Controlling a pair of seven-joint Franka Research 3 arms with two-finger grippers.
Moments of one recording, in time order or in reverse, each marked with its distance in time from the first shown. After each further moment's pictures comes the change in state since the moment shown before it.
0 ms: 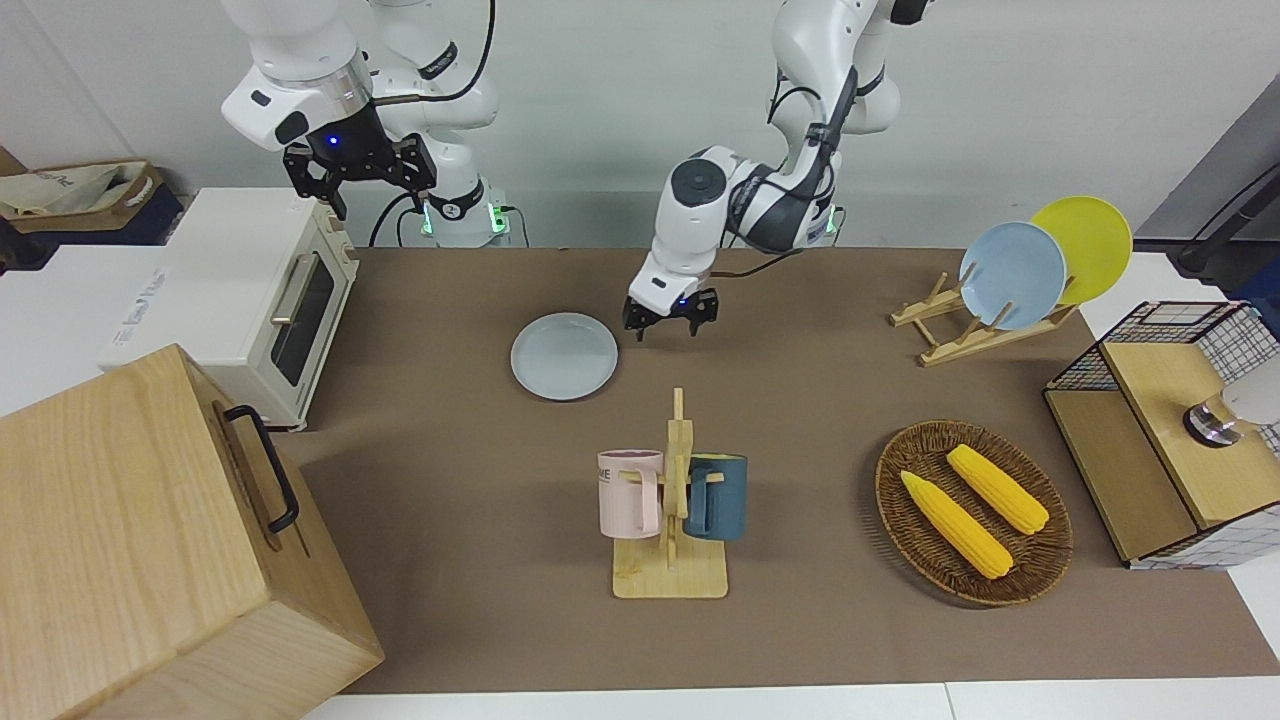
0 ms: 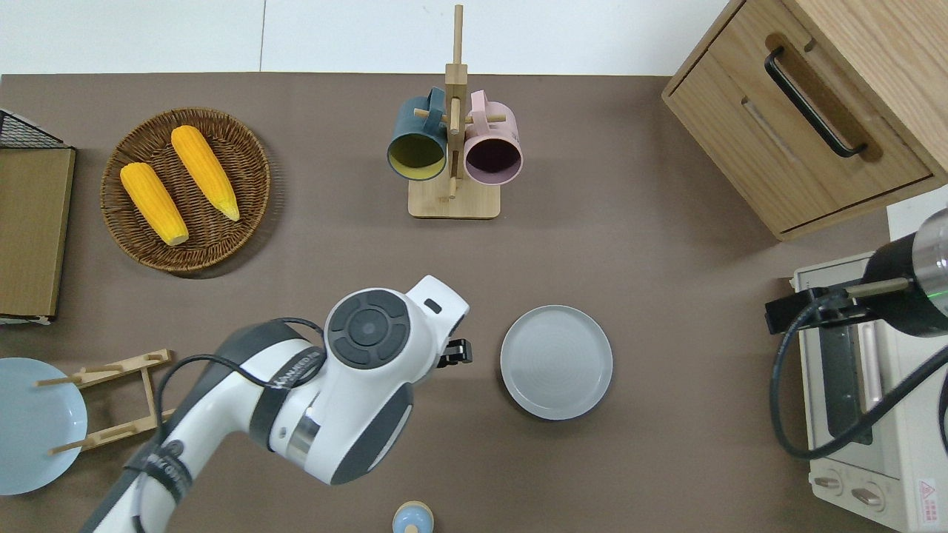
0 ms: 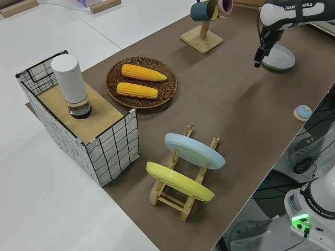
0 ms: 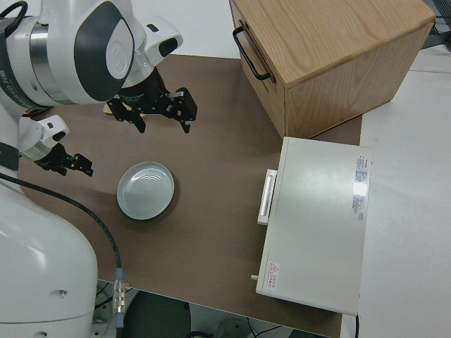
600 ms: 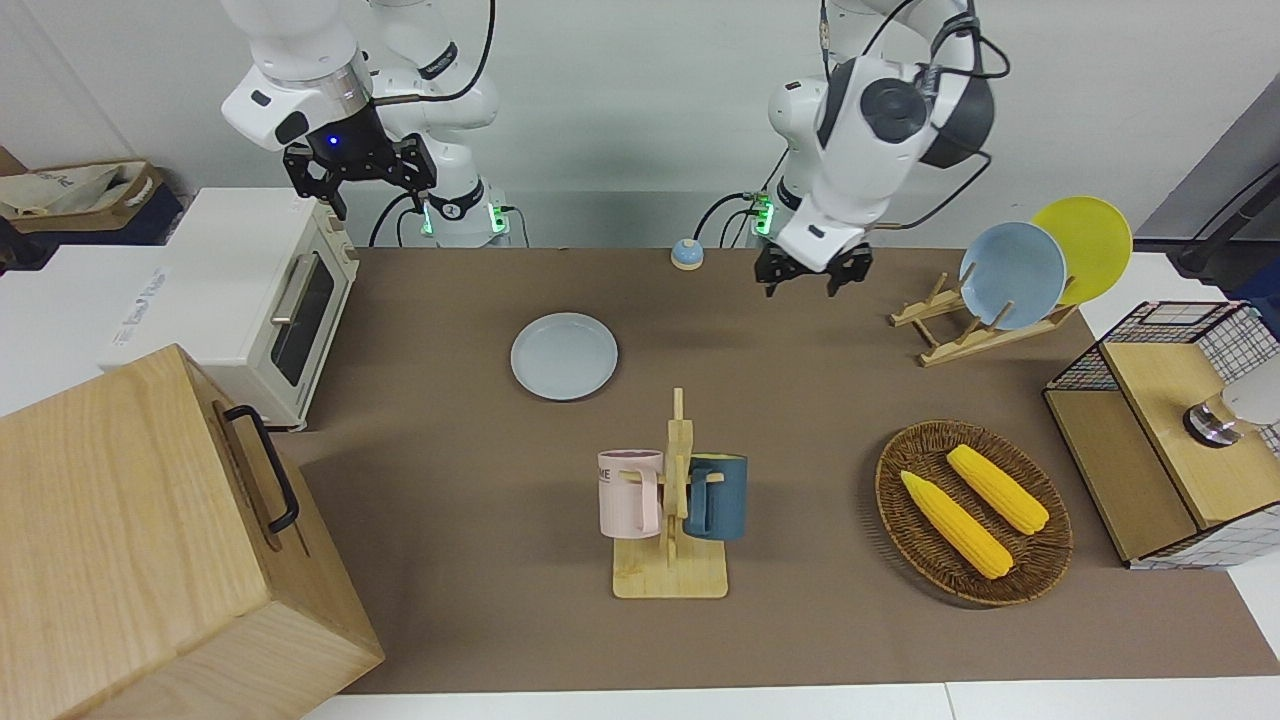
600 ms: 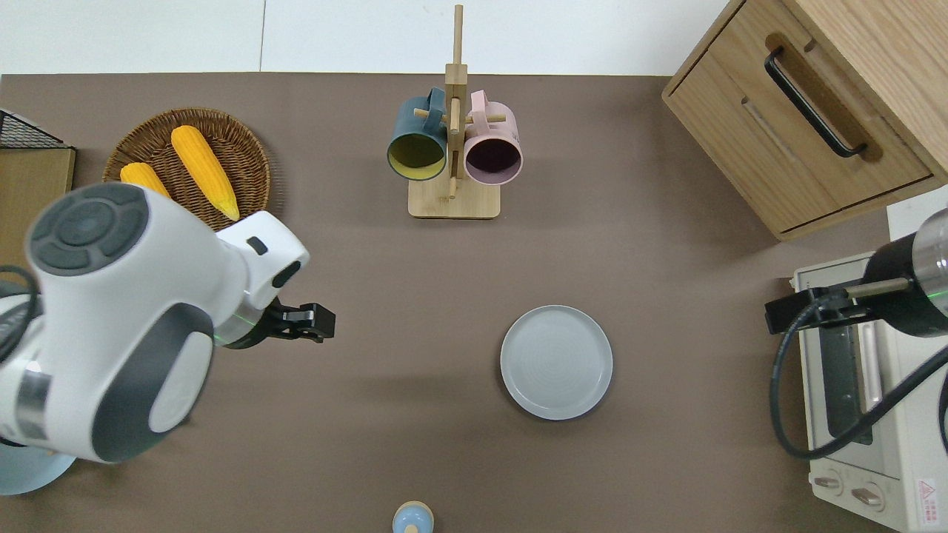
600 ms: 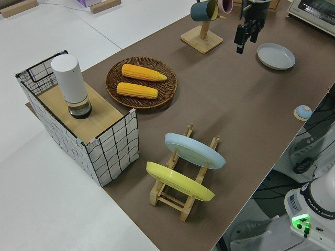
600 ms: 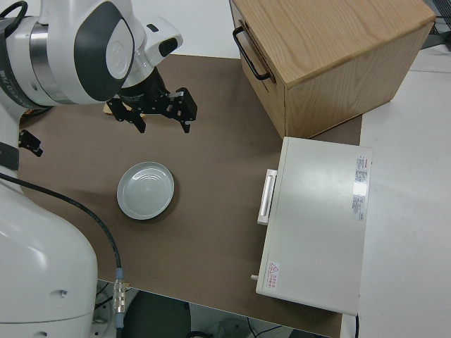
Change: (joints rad) left arm 0.243 -0.122 0.059 0.212 -0.017 -0.409 0.375; right arm 0.000 0.000 0.000 0.000 0.000 0.000 0.000
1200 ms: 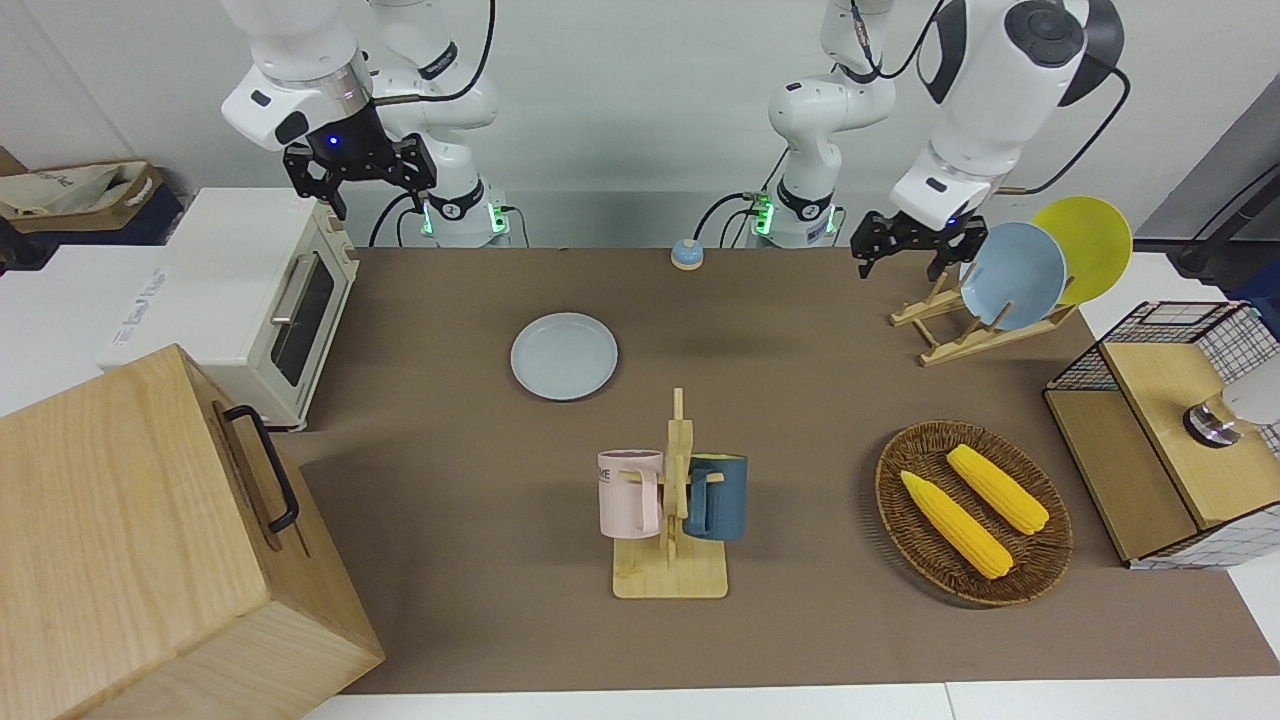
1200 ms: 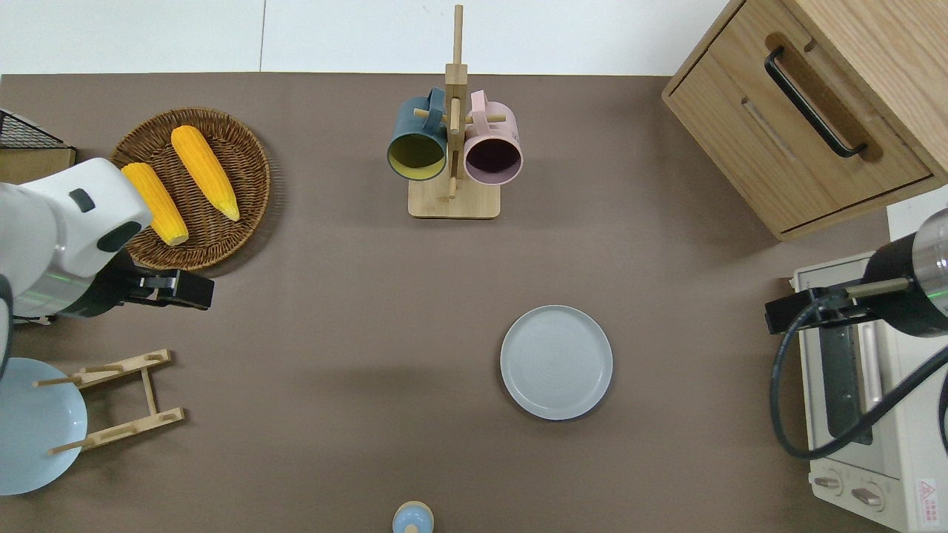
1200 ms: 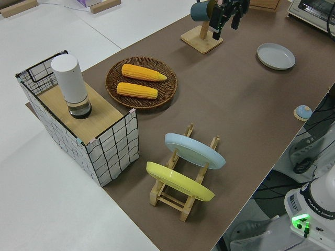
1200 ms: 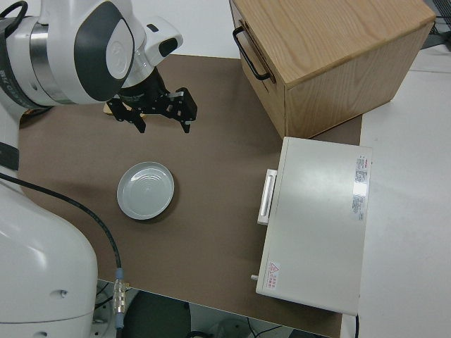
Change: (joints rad) left arm 0.019 0.000 0.166 0.181 0.063 -0.098 0.235; right arm 0.000 0.000 0.000 0.000 0.000 0.000 0.000
